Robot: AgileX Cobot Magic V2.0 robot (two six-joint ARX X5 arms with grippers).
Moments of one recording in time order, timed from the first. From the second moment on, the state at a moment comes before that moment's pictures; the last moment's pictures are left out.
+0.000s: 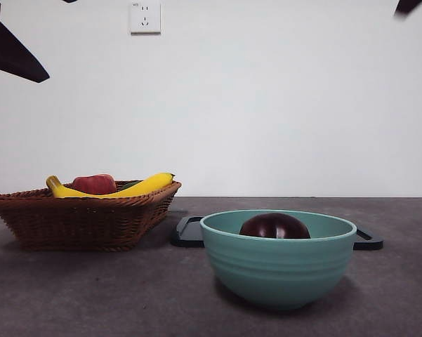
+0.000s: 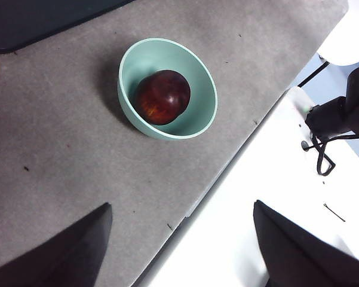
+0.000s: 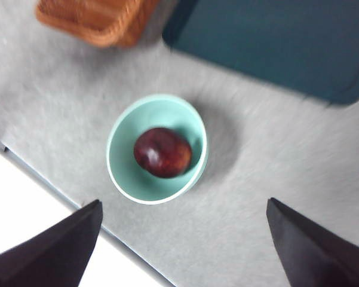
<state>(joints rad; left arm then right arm) -0.52 0.94 0.90 -0.85 0.58 -0.03 0.28 0.90 0.94 -0.98 -0.48 0.07</state>
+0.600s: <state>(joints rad) -0.52 0.94 0.90 -0.85 0.58 -0.04 0.51 1.18 0.76 -0.57 -0.29 0.22</state>
